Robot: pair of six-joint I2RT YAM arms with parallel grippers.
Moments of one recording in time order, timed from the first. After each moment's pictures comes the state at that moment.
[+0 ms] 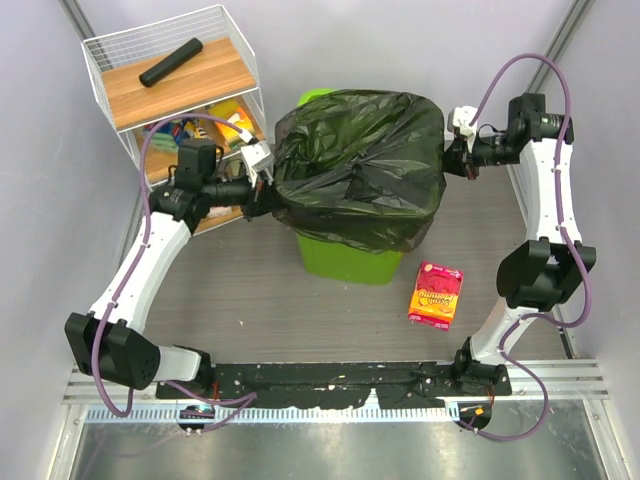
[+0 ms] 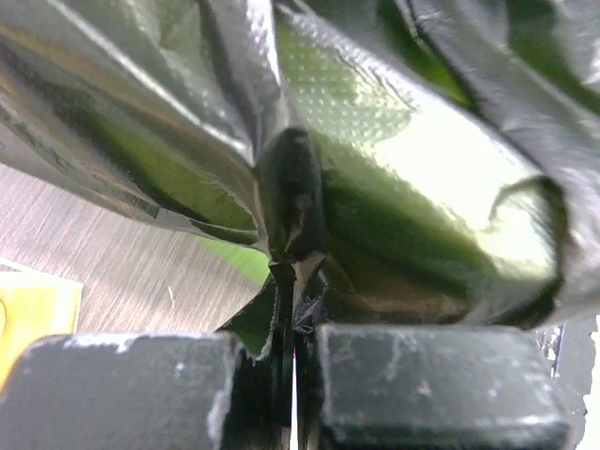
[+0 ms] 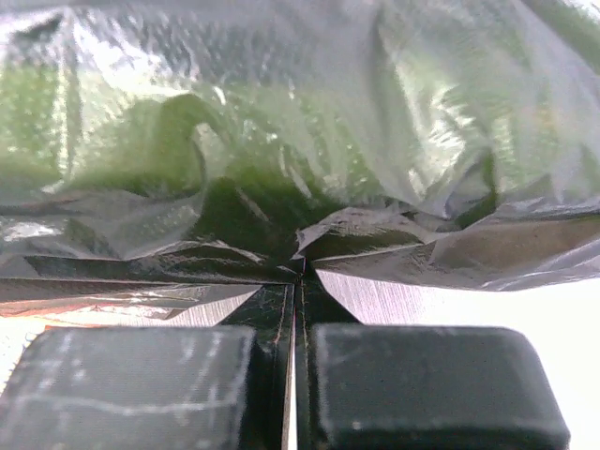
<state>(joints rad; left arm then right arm) -0.26 1.34 1.37 -0.60 0.86 0.37 -0.16 1.80 1.99 -1.35 -1.10 -1.41</state>
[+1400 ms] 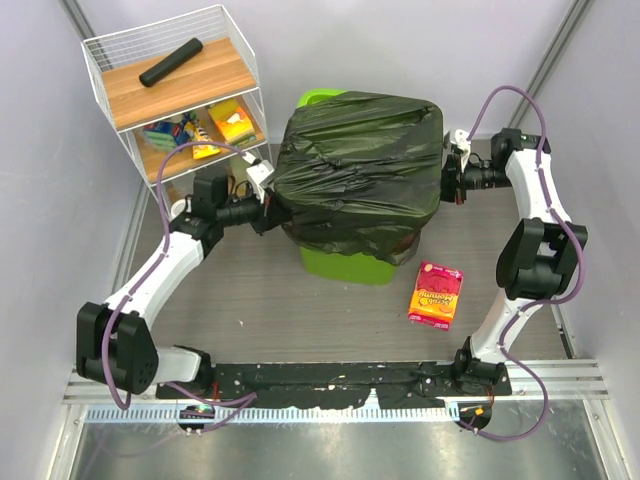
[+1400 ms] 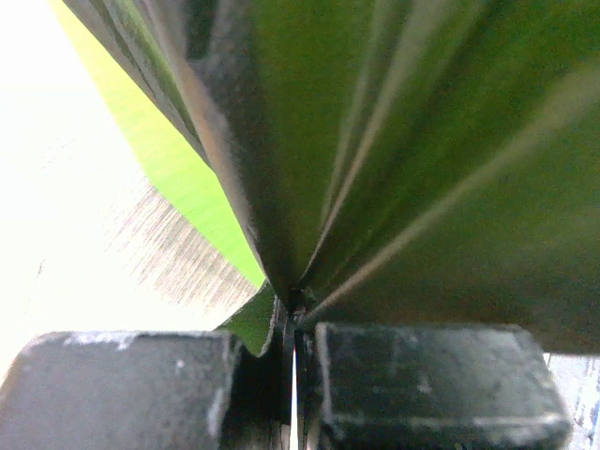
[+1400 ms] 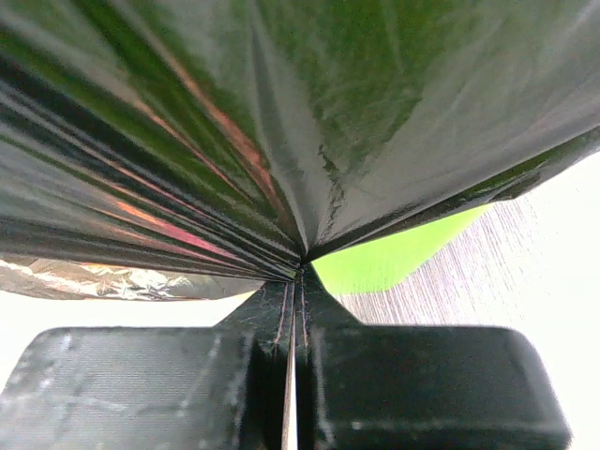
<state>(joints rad) -0.28 1.32 1.01 -0.16 0.76 0.16 -0.18 1.87 1.74 -1.36 -1.23 -1.44</state>
